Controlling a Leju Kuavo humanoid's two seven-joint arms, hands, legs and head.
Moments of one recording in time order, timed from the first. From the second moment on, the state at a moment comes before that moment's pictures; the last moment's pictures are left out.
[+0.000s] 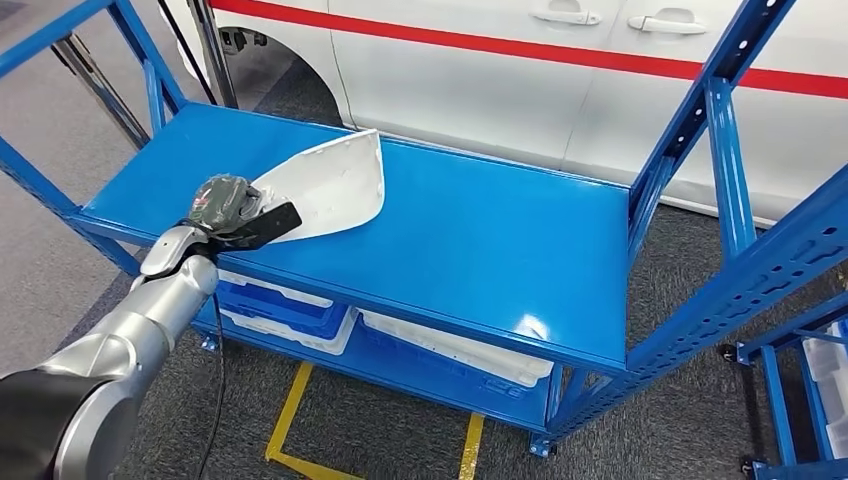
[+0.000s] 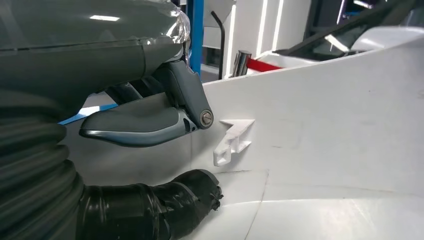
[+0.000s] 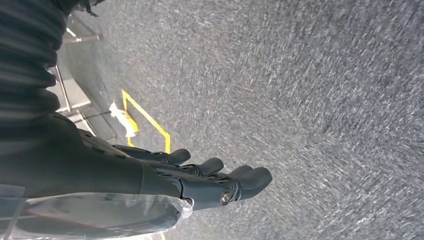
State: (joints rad) left arm -0.93 0.08 -0.20 -0.36 -0.91 0.37 -0.27; right arm -0.08 0.08 -0.94 -0.21 1.09 -0.49 0.03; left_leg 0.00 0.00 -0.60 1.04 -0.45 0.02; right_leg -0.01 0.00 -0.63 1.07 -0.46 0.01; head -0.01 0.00
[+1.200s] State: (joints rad) left arm -0.90 -0.14 -0.05 -0.76 -0.68 0.53 -0.43; right arm -0.09 0.11 -0.96 -0.21 1.12 -0.50 0.05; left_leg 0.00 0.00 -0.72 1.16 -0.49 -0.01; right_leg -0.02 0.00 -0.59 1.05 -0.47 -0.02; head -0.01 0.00
